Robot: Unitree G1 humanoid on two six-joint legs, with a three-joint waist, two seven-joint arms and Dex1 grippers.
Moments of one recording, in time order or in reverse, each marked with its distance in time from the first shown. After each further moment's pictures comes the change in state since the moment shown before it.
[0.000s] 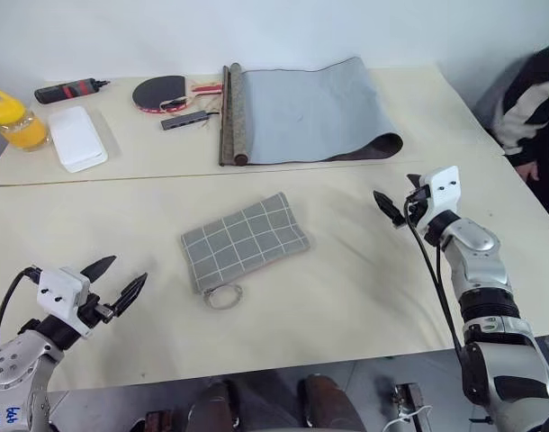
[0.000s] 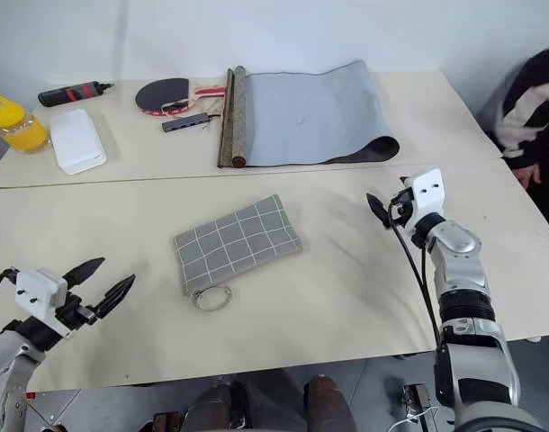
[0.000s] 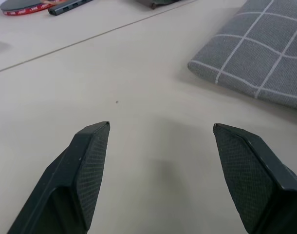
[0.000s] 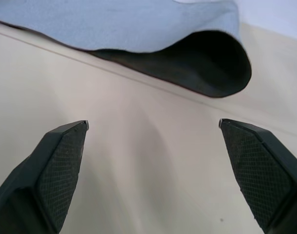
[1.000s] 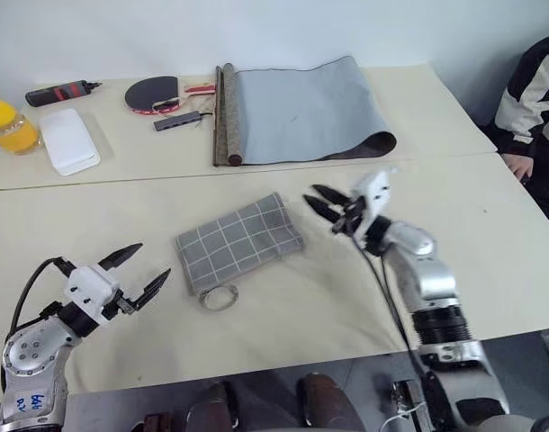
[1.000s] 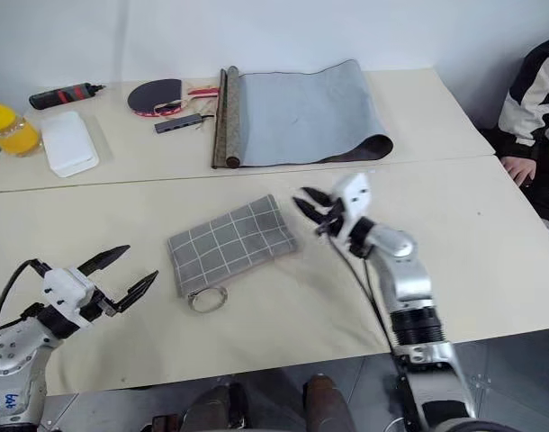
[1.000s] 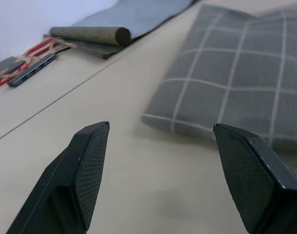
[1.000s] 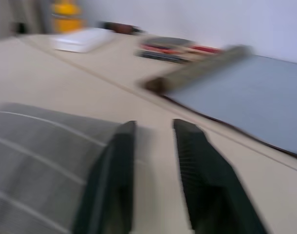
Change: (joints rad) left arm -0.108 0.023 -0.103 0.144 0.159 -0.362 -0.087; right arm 0.139 0.256 0.244 -0.625 0.081 0.259 0.131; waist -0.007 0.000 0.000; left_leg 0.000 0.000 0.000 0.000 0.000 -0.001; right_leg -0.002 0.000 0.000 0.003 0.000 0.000
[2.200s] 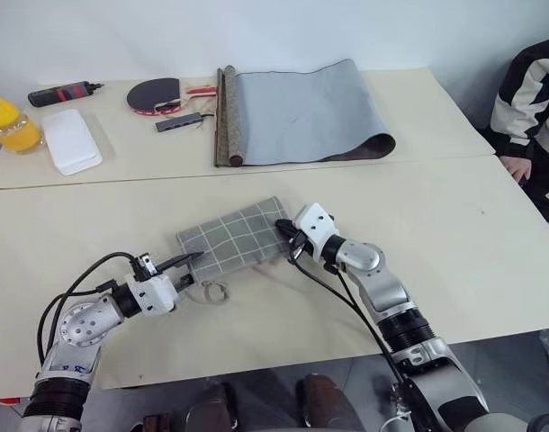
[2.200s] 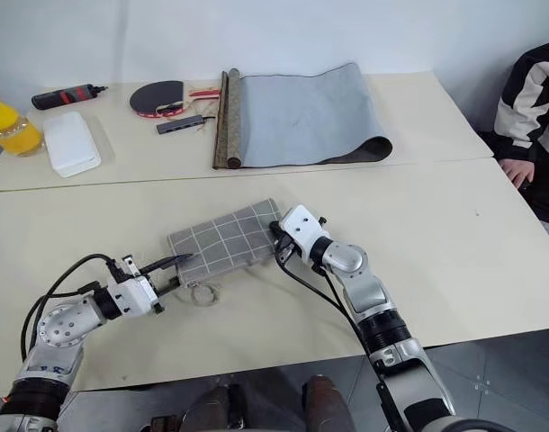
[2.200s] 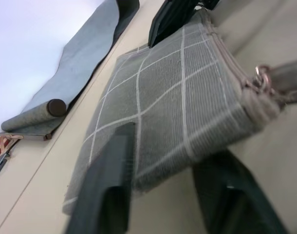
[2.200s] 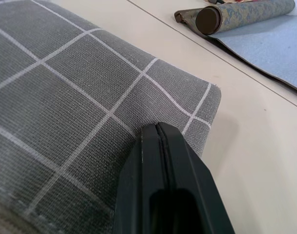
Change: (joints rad) left arm -0.237 0.067 -0.299 0.253 0.182 -0.410 0.065; right arm -0.026 0.043 0.130 0.211 -0.302 -0.095 -0.170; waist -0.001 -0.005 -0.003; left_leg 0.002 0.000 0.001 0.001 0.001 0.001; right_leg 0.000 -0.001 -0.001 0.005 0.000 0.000
